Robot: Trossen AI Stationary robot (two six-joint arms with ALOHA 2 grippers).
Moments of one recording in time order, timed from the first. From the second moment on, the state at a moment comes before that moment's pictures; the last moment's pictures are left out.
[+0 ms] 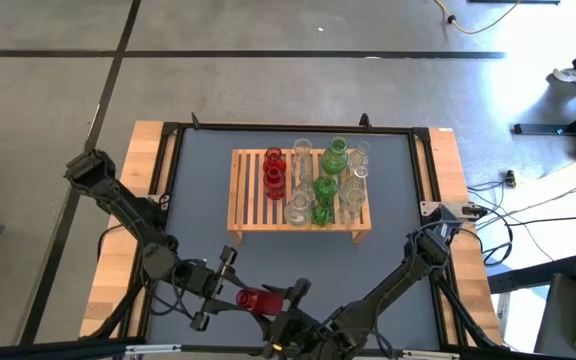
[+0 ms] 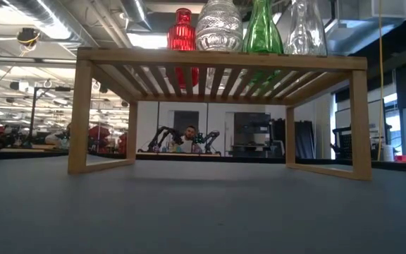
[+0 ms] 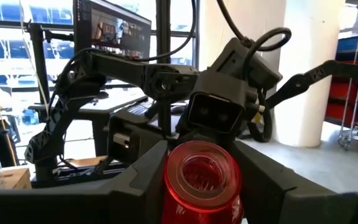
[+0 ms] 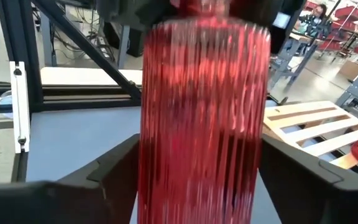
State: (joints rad) left arm -0.78 1.41 0.74 0.84 -0.48 0.03; right arm 0.70 2.34 2.22 -0.48 1.14 0.34
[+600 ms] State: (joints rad) left arm -0.62 1.30 0.94 0.21 -0.59 -0.05; right arm 0.88 2.19 2.22 -1.01 1.18 0.67
